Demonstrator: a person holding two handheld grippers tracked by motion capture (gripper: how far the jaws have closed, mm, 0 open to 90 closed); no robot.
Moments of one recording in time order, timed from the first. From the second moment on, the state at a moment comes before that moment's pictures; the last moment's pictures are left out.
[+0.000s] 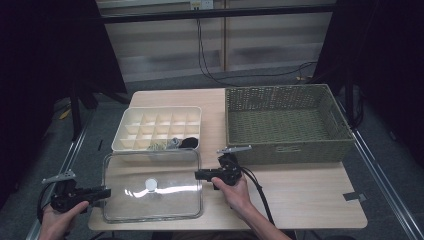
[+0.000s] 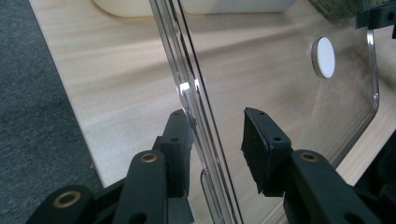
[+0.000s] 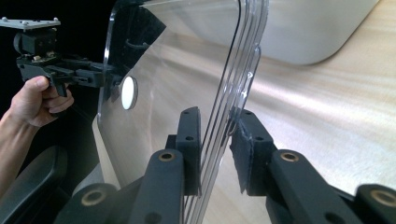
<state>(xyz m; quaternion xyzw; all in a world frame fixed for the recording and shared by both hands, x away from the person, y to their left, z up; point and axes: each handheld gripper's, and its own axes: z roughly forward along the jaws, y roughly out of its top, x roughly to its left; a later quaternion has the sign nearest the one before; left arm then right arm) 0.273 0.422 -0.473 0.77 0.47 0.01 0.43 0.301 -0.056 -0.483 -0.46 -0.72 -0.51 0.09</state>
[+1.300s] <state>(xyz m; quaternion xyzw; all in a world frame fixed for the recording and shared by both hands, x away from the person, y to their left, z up) 0.309 0.408 -0.432 0.76 0.45 0.07 0.46 0.329 -0.065 -0.444 -0.46 -0.72 -0.52 0.04</state>
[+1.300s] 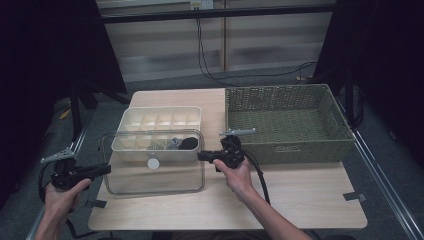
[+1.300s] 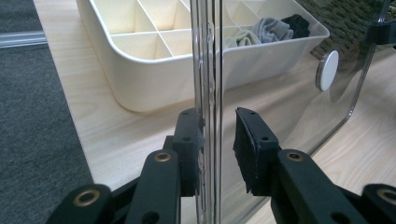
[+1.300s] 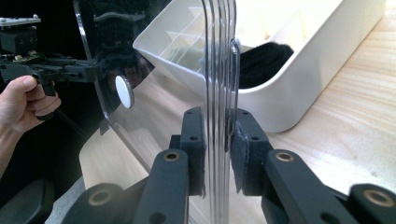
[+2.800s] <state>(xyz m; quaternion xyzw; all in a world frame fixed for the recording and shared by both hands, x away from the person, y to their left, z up) 0.354 0.399 -0.404 0.77 0.44 0.09 0.45 0.374 -0.065 -0.403 -0.46 -0.72 -0.52 0.00</state>
